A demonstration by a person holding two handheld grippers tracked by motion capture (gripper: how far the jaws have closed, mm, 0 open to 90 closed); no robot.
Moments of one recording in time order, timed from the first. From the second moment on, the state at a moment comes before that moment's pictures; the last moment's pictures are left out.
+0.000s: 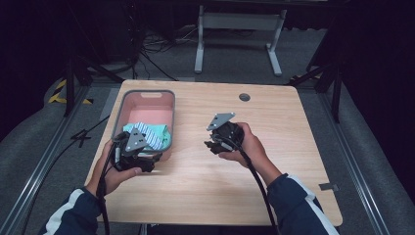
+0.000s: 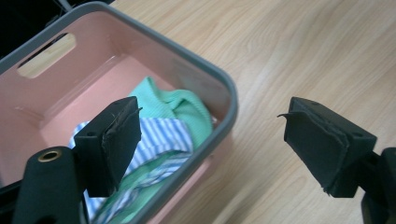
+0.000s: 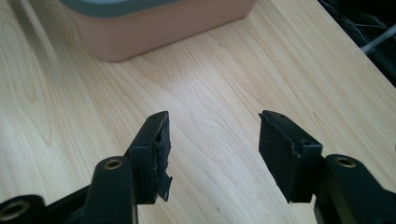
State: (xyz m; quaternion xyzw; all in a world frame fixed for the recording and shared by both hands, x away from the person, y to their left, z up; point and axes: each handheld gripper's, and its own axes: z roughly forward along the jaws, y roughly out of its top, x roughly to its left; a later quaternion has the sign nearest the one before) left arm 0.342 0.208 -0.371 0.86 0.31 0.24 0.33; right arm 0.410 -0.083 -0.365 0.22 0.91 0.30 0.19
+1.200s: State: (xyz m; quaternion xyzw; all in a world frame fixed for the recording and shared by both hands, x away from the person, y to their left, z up) left arm 0.318 0.143 -0.444 0.92 0.19 0.16 0.29; right arm 0.359 -0.195 -0.431 0.26 0.90 0.29 0.19
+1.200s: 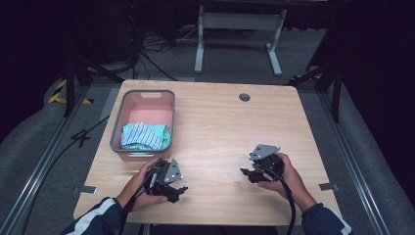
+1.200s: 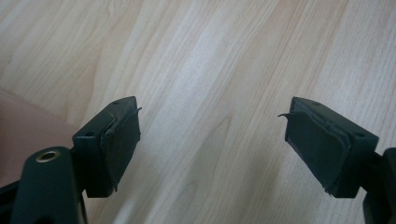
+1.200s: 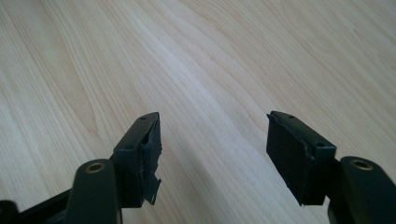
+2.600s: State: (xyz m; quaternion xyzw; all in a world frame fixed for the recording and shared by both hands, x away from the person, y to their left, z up) left arm 0.330 0.166 -0.483 0.90 0.22 0.08 0.36; right arm 0.314 -0.315 -0.486 0.40 0.82 0.37 0.17
